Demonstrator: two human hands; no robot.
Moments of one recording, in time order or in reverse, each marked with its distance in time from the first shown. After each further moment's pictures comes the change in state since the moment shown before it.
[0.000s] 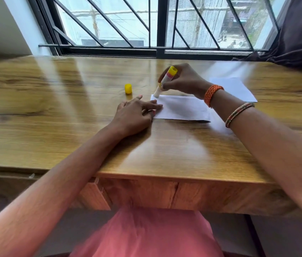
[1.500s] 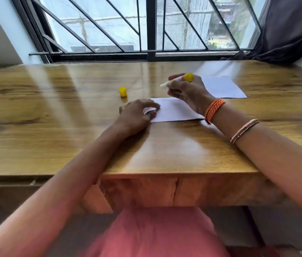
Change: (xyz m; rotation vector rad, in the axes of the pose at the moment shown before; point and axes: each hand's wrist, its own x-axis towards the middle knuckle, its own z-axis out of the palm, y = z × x) left_hand -0.003 0.016 0.000 -0.092 0.046 0.031; right_hand -0.042 -0.002 0.009 0.658 0.362 0.329
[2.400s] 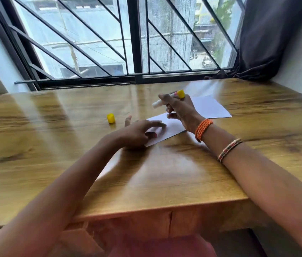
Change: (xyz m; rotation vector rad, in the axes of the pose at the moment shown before) left_hand 0.050 0.009 0.001 0.175 -0.410 0.147; right_hand 0.013 -0.009 -0.012 -0.167 0.064 -0.067
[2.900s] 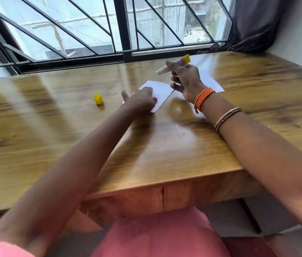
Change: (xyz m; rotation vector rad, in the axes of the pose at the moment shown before) left_hand 0.061 0.028 0.010 0.095 0.137 -0.336; right_hand 0.023 0.009 -0.032 0.226 0.201 0.088
